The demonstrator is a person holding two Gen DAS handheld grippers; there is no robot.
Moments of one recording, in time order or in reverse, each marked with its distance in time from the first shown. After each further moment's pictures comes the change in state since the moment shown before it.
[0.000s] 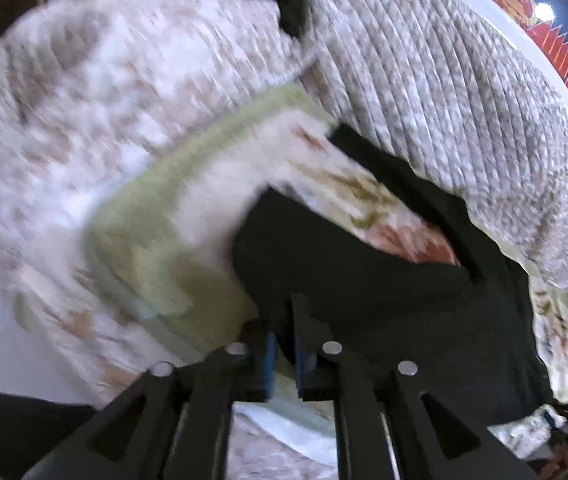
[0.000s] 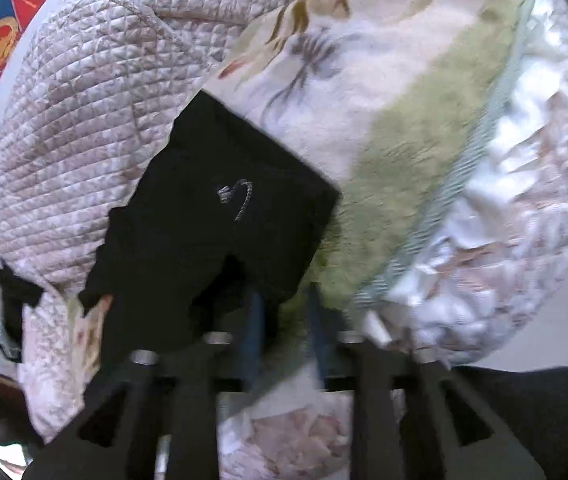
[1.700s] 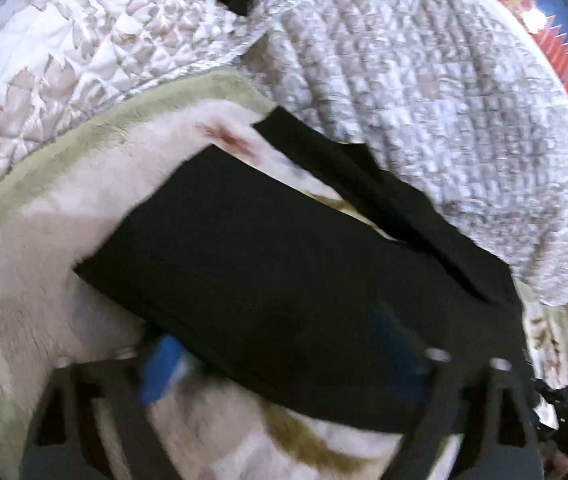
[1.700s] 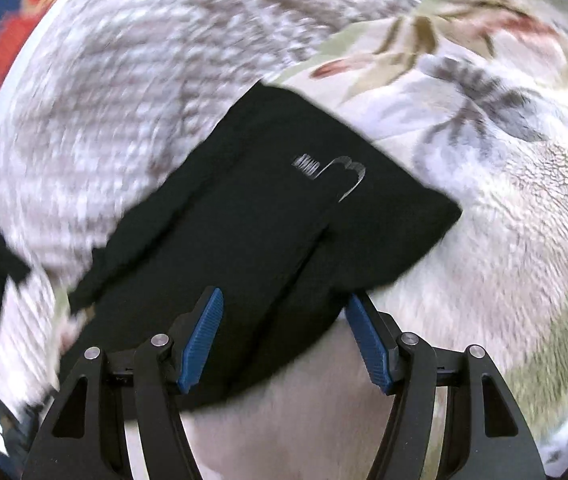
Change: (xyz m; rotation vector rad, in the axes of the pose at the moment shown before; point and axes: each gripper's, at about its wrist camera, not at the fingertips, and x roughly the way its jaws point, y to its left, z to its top) left arm 0.110 -0.088 0.035 -0.030 0.011 -0.098; right arm 0.110 0.077 0.040 -0.084 0.004 0.115
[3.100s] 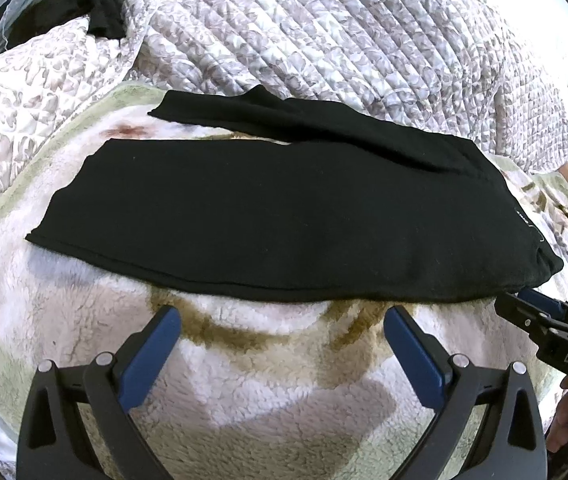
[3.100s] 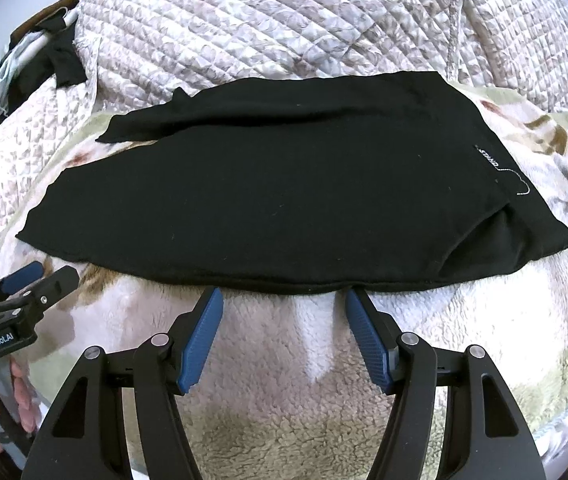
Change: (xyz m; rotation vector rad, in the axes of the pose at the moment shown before) left arm -0.032 -0.081 -0.077 0.391 0.079 -0.008; right arm 0.000 0.120 -0.124 -0.687 0.129 -0.065
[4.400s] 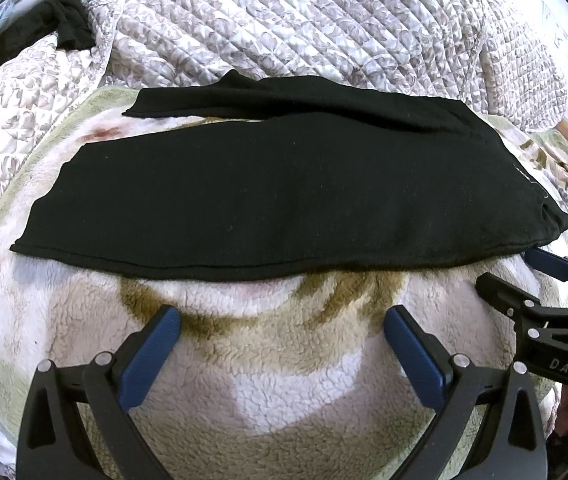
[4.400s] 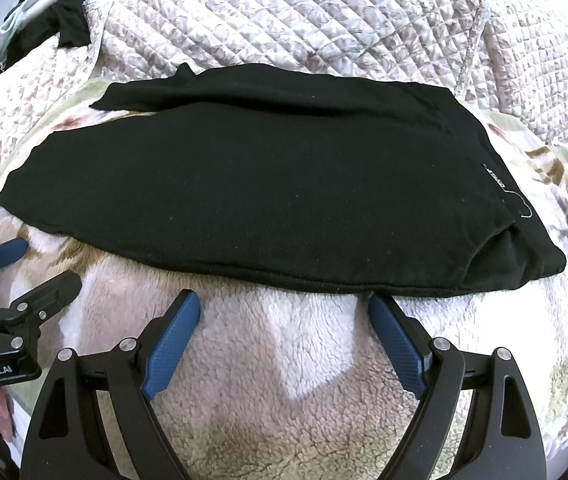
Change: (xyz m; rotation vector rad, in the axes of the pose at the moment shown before) left arm 0.010 -0.024 -0.009 0.120 0.061 0.028; right arm 0.014 0.021 -0.002 -0.121 0.018 -0.094
